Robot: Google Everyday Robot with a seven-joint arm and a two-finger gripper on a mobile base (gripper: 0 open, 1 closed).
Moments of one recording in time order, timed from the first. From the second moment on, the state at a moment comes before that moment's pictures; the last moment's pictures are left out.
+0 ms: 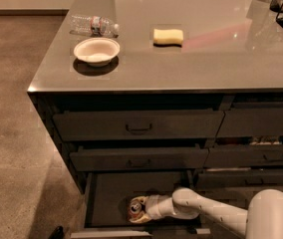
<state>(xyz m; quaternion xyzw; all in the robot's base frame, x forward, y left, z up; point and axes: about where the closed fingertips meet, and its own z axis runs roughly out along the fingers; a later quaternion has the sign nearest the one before) 0.499 0.011 0.226 -0.62 0.63 0.28 0.38</state>
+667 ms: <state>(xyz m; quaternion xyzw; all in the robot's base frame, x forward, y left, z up) 0.505 0.022 0.210 -0.62 0.64 0.26 0.37</state>
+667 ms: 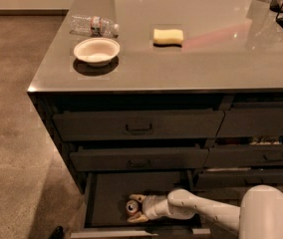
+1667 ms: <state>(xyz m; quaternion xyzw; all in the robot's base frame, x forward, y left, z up) 0.467 -0.004 0.284 -0.61 0.60 0.28 0.44</state>
